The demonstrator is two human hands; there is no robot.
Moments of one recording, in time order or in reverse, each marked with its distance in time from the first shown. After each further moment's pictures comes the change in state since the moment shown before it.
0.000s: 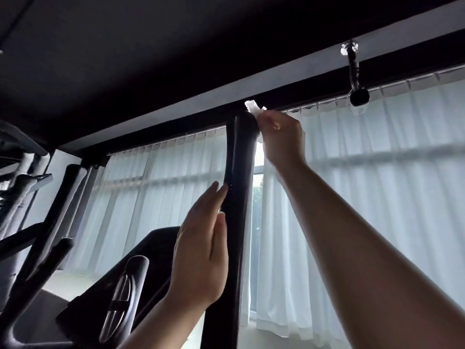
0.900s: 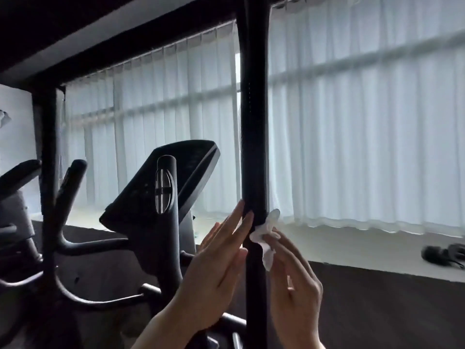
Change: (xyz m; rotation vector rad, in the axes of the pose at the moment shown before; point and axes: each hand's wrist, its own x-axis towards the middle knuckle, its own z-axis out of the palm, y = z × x) left_hand -0.159 0.005 -0.095 -0.191 -0.626 -0.050; right_hand -0.385 0.012 -0.025 0.048 0.140 0.075
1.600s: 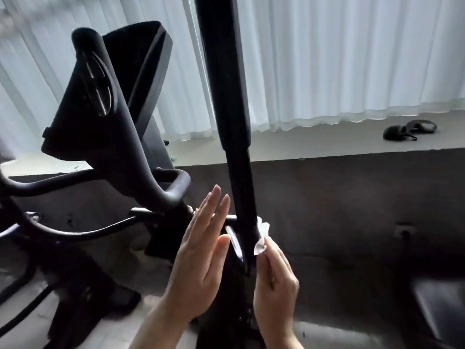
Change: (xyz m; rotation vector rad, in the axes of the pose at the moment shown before) left_hand -0.128 -0.008 0.037 -0.098 -0.153 -0.193; right_hand -0.185 -0.008 -0.018 -0.225 0.139 0.498
